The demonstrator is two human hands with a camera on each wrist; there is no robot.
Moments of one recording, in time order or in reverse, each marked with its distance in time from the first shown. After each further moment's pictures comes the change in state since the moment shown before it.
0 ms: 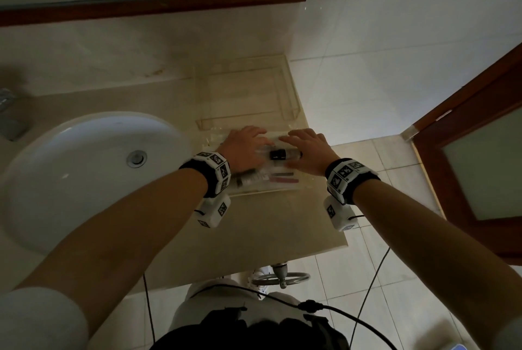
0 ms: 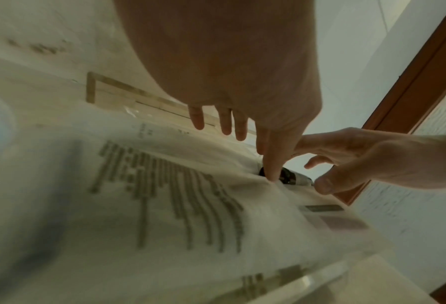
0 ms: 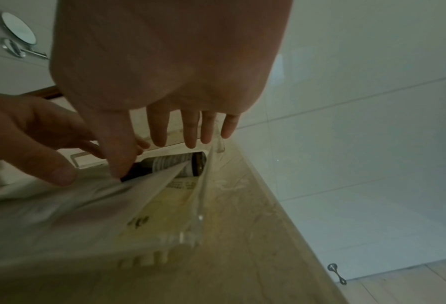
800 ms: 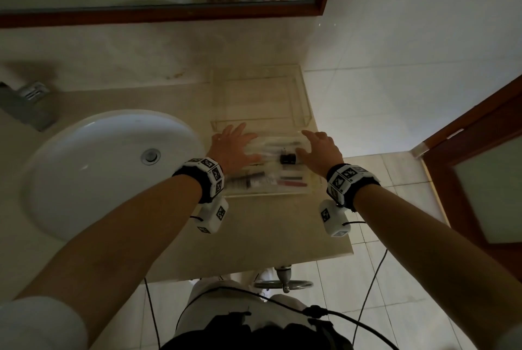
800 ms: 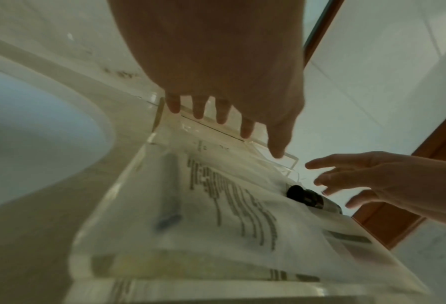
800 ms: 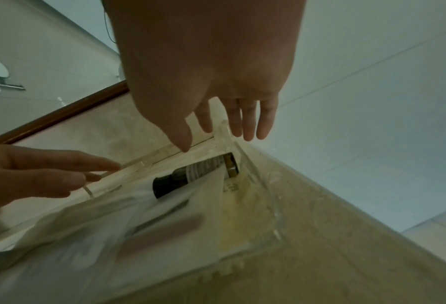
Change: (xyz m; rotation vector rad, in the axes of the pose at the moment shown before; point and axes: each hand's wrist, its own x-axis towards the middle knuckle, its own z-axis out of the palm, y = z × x) left_hand -0.028 -0.031 0.001 -0.088 0.044 -0.313; right_hand 0.006 -0.013 0.001 0.162 0.123 0.292
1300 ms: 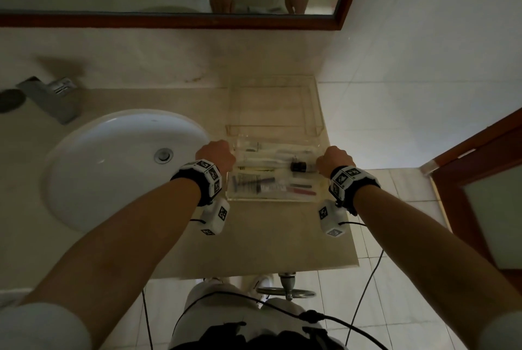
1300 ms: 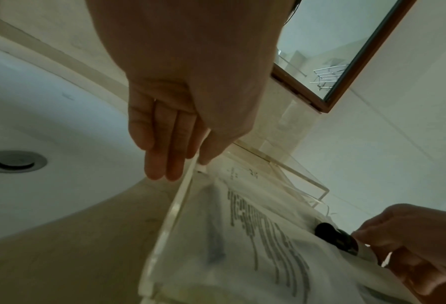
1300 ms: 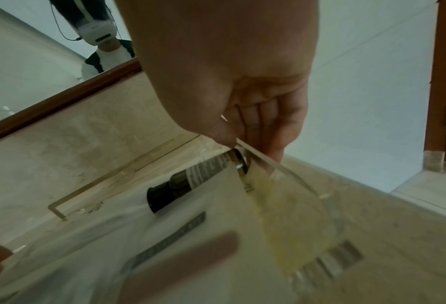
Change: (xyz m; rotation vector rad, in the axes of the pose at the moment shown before) left_hand -0.024 -0.030 -0.020 -0.049 -0.024 -0.386; right_hand 0.009 -0.018 -0.012 -0.041 -0.111 0.346
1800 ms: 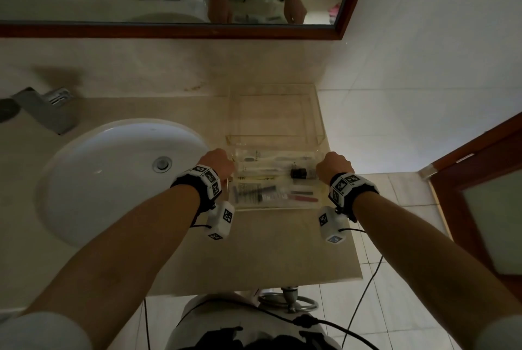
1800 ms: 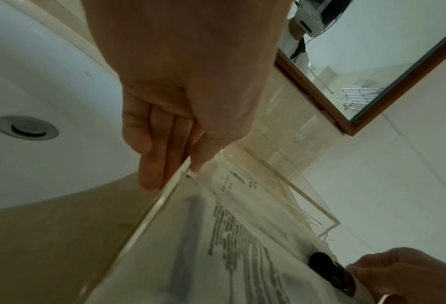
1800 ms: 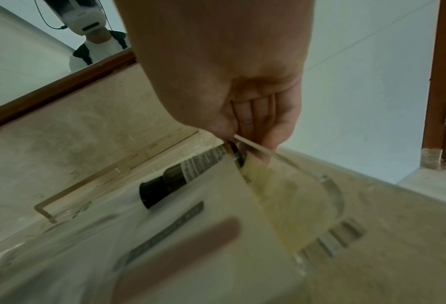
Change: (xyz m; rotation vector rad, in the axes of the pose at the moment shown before) left_hand 0.009 -0.002 -0.007 -0.198 -0.095 -0.062; right_hand 0.006 -0.013 -0.002 0.017 0.023 0.021
